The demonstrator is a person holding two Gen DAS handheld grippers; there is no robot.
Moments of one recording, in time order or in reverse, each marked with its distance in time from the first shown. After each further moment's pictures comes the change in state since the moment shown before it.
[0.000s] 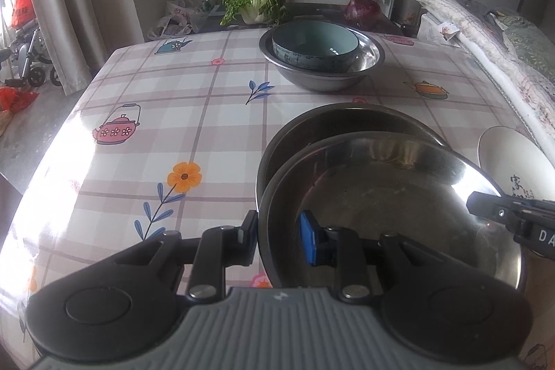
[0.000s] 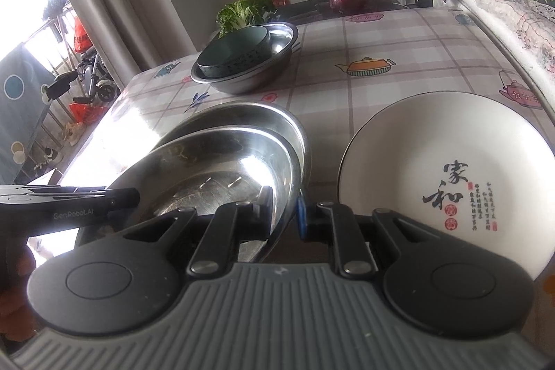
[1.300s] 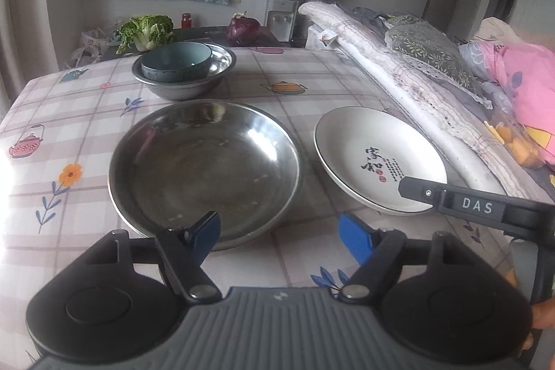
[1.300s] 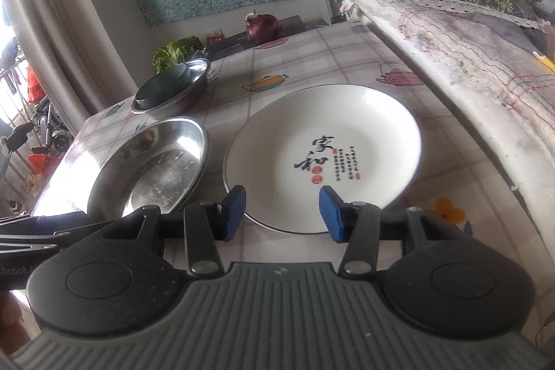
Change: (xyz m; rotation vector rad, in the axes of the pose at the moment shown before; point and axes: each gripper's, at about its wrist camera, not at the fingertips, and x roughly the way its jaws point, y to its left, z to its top) left arm -0.049 -0.082 -0.048 0.113 -0.095 -0.298; right arm -0.086 -0.061 -0.049 0.149 -0.133 -0.177
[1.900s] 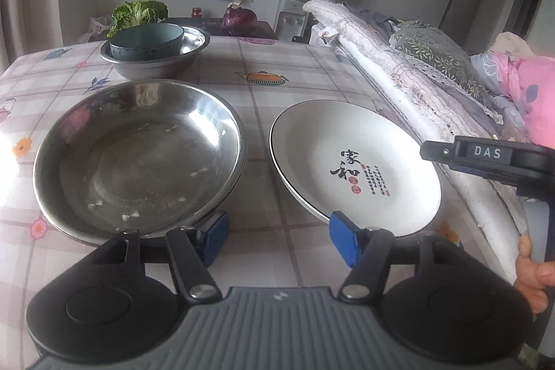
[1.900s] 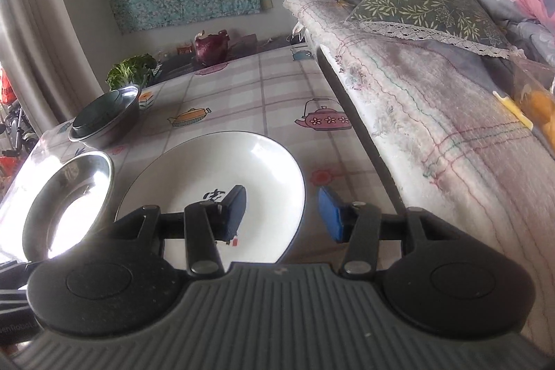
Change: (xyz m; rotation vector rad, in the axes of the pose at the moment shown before) left arm 0.054 -0.052 -0.005 -0.096 -0.020 0.022; right arm 0.028 -0.087 0.049 -0.045 -0.037 -0.083
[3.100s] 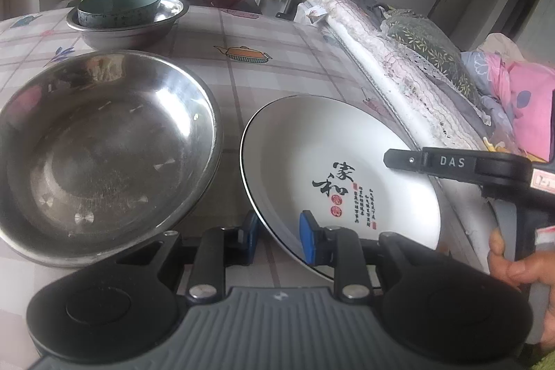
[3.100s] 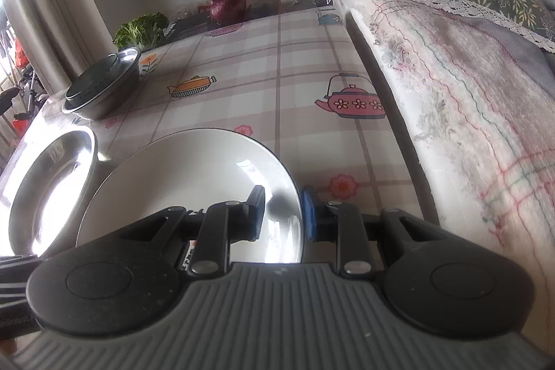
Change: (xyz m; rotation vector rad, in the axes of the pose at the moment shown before) left arm 0.031 0.009 0.009 -0.047 0.084 -0.109; right arm 0.059 0.001 0.015 -0.062 0.144 0.070
